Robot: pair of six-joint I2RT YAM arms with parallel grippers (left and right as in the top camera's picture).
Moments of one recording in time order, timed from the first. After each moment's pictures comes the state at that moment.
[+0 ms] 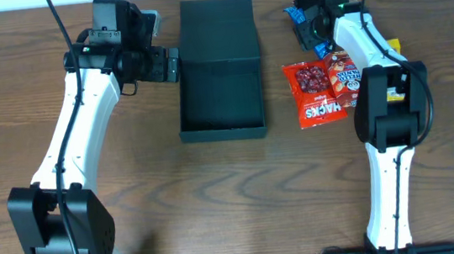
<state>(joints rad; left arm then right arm) -0.15 1.80 1.59 -0.81 0.25 0.01 0.05 2.48 2.02 -0.60 -0.01 -0.31</state>
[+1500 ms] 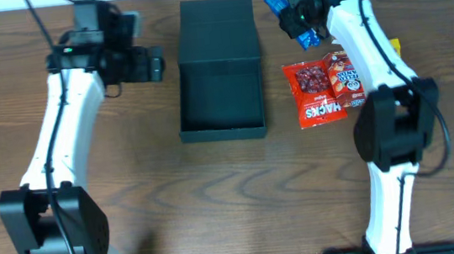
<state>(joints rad) -0.05 1.80 1.59 -0.85 0.23 0.01 0.16 2.25 2.11 -0.88 -0.11 -0.29</state>
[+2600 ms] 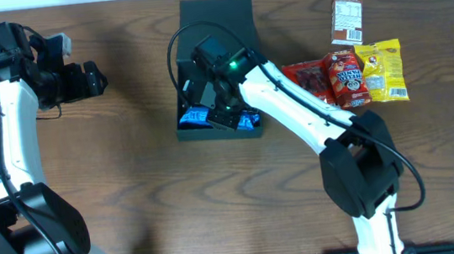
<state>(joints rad) 0.27 1.80 1.59 -0.99 0.36 0.12 0.65 2.10 1.75 -1.02 -0.14 -0.50</state>
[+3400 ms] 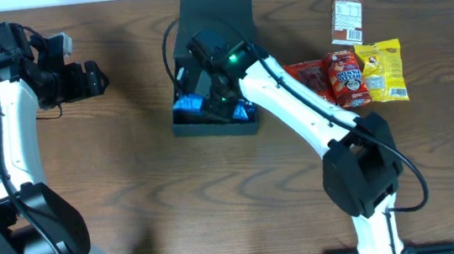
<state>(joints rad) 0.27 1.80 1.59 -0.99 0.38 0.12 0.65 2.11 1.86 -1.04 -0.11 -0.50</state>
